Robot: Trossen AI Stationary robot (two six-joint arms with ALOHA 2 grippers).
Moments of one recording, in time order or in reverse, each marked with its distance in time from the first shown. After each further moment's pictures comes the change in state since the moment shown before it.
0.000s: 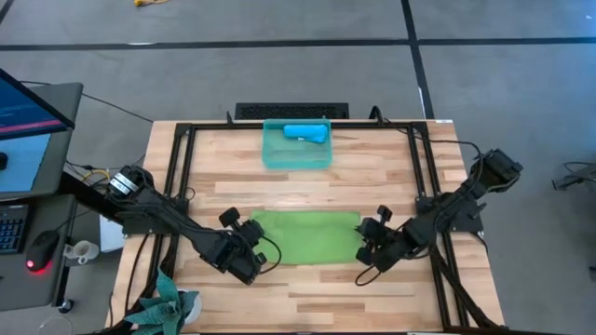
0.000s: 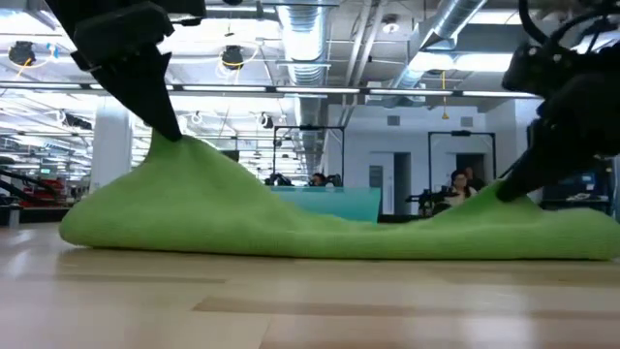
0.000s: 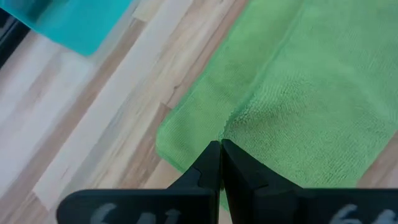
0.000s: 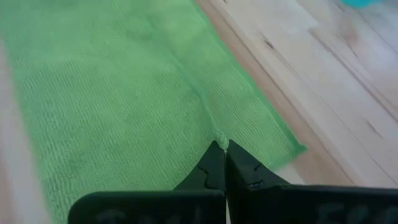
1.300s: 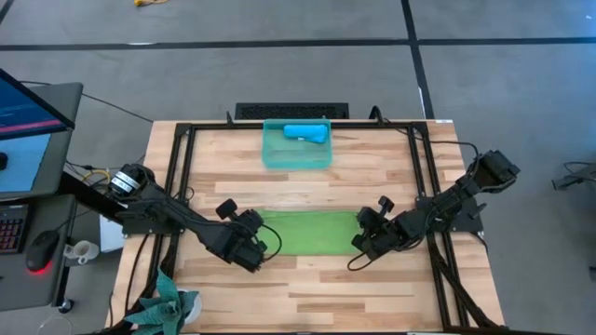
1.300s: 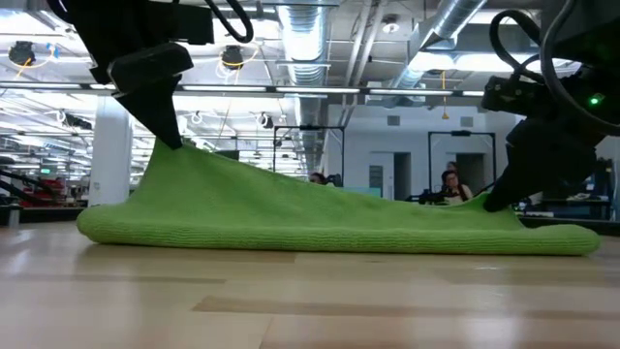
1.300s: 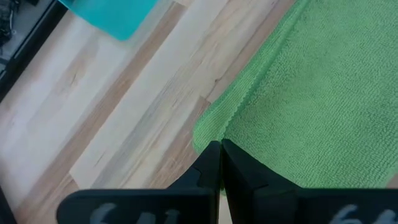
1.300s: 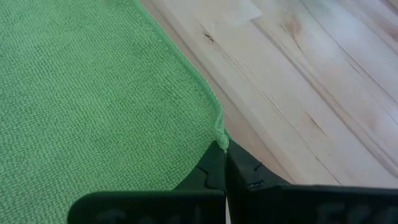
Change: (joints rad) left arm 0.078 0.000 -0.001 -0.097 0.013 -0.037; right arm -0.120 0.027 0.001 -0.085 0.016 0.008
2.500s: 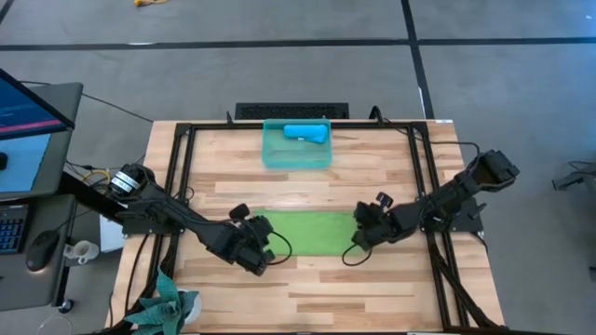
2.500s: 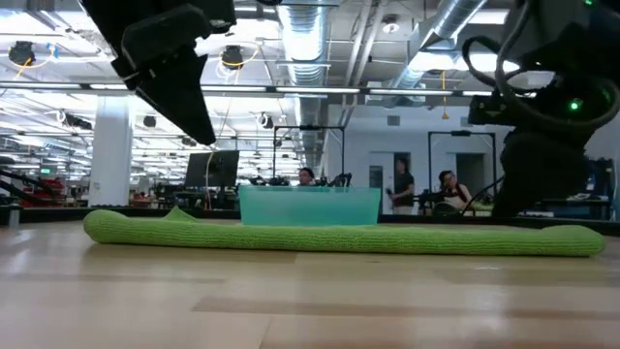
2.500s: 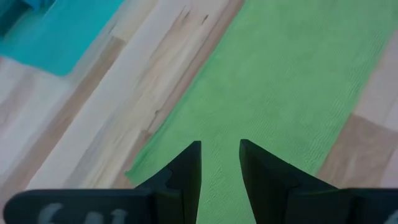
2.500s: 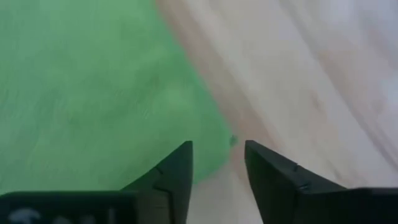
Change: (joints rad) left arm 0.000 0.000 0.000 0.251 0.022 0.188; right arm -0.109 0.000 0.046 -0.102 -0.183 -0.110
